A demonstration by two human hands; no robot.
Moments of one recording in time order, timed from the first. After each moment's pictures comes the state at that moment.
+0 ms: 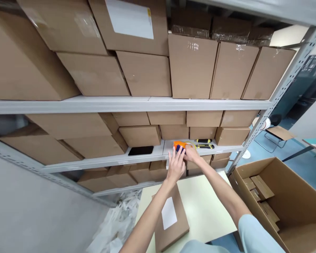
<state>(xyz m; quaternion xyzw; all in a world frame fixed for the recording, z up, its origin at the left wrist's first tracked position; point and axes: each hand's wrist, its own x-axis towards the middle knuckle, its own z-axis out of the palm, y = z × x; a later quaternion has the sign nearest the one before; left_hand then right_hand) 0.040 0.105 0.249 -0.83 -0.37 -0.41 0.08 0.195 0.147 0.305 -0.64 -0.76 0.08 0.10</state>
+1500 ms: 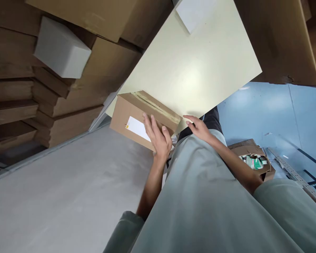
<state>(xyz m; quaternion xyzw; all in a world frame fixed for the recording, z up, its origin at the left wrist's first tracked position) 0.017 -0.109 0.059 -0.81 -0.51 -0.08 -0.28 0.191 -0.215 -0.006 -0.65 -0.24 0.57 0.44</state>
